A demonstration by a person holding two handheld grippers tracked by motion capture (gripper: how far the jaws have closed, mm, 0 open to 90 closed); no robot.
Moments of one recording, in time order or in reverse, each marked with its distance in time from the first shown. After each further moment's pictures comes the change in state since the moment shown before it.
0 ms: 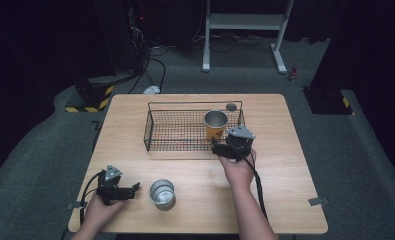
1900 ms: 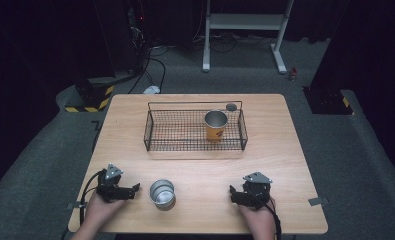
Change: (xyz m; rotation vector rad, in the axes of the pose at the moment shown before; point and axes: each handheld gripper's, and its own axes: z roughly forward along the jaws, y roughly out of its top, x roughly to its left) left arm 0.003 0.004 0.000 0.036 -0.034 0.009; right arm -0.012 -0.124 -0.067 0.296 0.013 0.013
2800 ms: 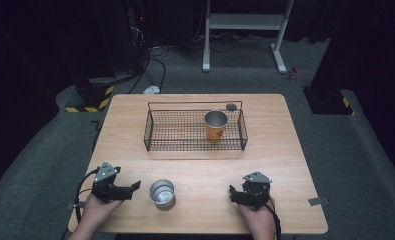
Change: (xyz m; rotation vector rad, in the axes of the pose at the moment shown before) left arm -0.015 0.018 -0.038 -0.194 -0.112 0.023; right arm 0.000 0.001 0.001 -0.005 -0.003 -0.003
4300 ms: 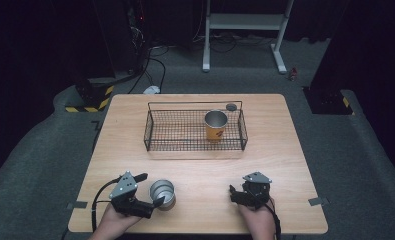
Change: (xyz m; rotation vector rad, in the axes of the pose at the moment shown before) left arm -0.081 0.021 -0.006 -0.110 -0.251 0.141; right arm 0.000 0.000 0.000 0.000 -0.003 0.001
